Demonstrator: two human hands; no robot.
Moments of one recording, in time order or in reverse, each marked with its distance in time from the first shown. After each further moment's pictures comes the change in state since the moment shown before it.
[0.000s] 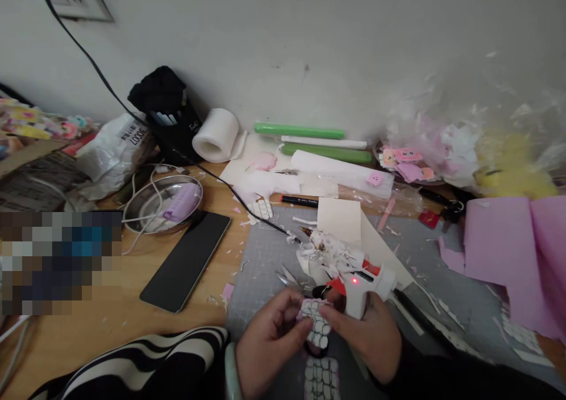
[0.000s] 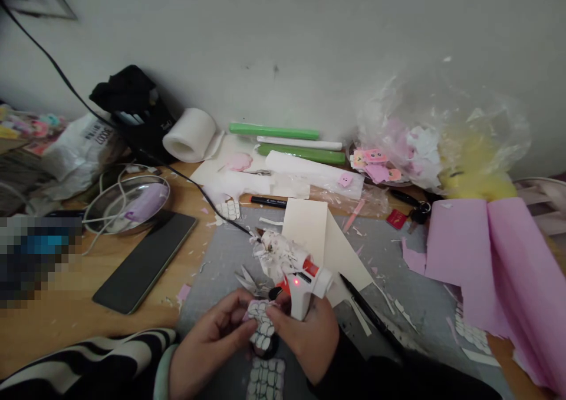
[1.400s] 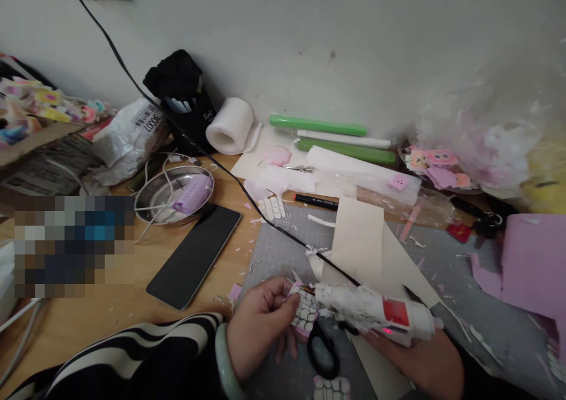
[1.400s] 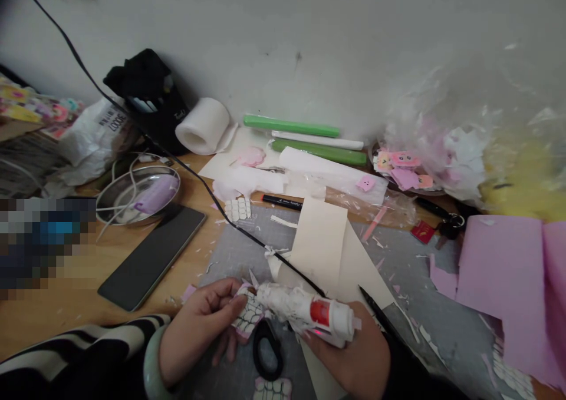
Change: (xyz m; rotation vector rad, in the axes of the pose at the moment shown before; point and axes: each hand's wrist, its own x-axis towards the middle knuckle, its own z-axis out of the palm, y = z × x) left_hand 0.012 0.027 -0.019 0.032 0.203 -0.161; right_hand 0.012 0.039 -0.039 -0.481 0.026 -0.247
